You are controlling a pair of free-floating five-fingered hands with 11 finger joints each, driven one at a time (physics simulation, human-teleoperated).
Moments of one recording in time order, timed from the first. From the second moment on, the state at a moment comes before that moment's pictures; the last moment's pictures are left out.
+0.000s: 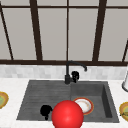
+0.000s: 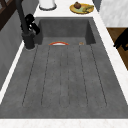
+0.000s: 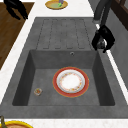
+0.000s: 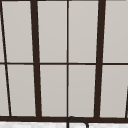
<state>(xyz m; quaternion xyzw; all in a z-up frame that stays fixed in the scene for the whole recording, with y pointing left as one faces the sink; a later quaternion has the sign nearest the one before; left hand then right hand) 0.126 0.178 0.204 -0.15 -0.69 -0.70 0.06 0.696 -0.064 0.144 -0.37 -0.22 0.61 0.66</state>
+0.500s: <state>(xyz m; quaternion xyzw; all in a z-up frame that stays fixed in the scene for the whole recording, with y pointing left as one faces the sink) 0.126 0.178 0.204 -0.15 -0.69 -0.70 0.06 0.702 -0.047 0.141 -0.43 -0.16 0.62 0.64</state>
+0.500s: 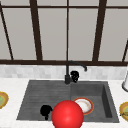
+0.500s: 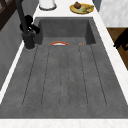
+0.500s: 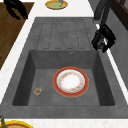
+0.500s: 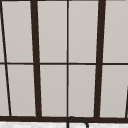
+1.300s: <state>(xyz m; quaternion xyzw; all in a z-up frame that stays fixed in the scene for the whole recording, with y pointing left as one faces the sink) 0.126 0.178 0.204 -0.15 -0.69 -0.70 0.06 0.703 -0.036 0.136 -0.49 -0.11 0.60 0.63</state>
